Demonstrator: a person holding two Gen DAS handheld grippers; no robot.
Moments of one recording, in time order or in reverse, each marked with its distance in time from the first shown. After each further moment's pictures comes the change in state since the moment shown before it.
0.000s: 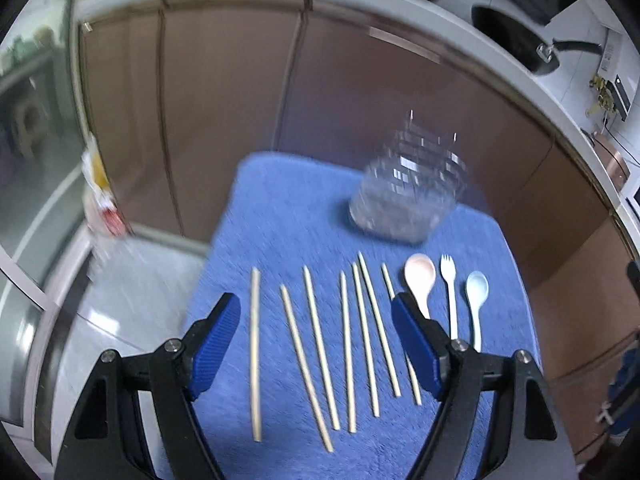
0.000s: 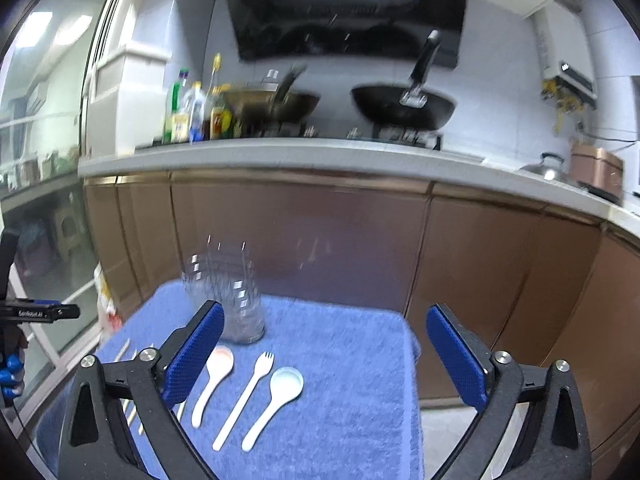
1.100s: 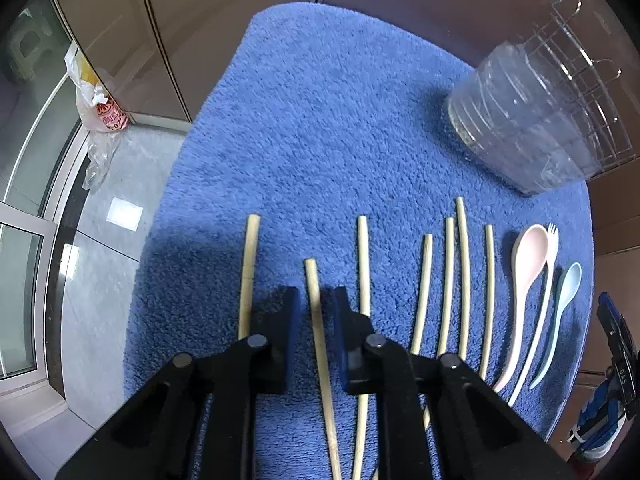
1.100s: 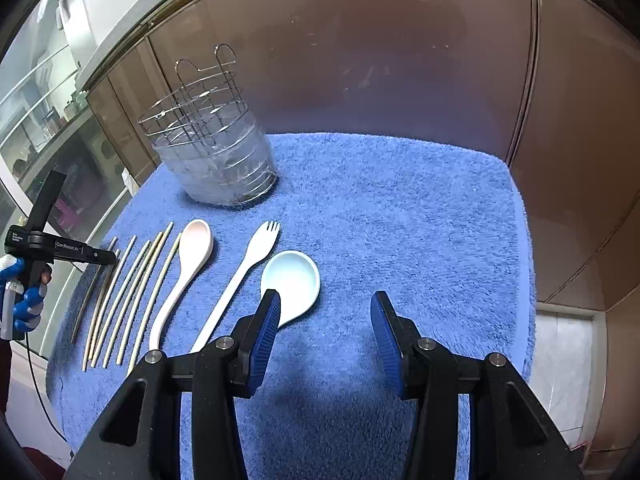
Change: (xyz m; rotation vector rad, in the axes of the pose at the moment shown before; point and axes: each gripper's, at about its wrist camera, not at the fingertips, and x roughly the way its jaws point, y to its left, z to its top) left arm 0.161 0.026 0.016 -0.120 0.451 0.139; right arm 0.185 -0.023 -0.082 0.059 0.509 0.273
